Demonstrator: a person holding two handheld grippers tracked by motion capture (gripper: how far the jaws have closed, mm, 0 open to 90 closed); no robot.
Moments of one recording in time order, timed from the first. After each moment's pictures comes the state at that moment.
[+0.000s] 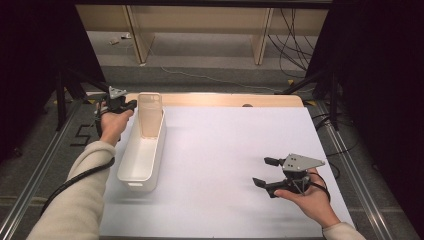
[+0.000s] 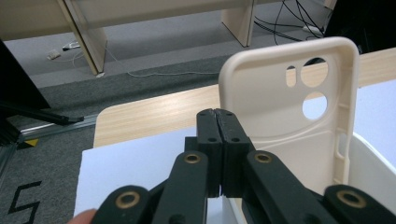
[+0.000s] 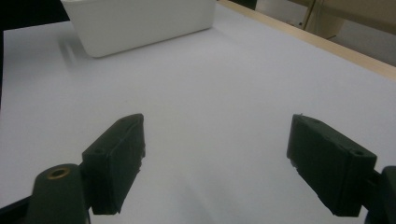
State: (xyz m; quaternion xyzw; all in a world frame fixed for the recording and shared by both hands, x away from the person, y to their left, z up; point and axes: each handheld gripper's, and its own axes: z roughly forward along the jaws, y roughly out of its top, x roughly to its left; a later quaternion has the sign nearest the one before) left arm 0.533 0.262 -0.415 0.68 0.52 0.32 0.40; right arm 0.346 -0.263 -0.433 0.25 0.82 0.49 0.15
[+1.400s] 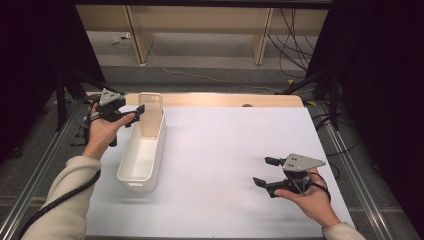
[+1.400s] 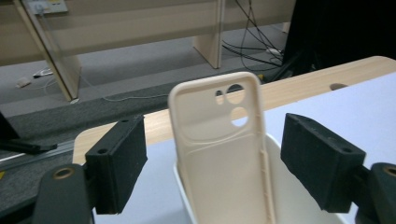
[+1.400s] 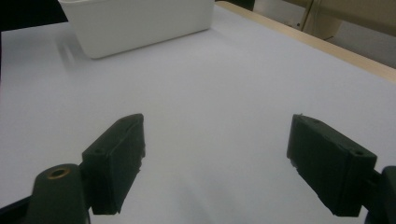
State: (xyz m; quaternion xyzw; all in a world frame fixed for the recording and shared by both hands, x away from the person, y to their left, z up) left arm 0.486 0.260 -0.386 0.68 0.47 0.31 0.47; right arm 0.346 -0.264 -0.432 0.25 0.82 0.49 0.16
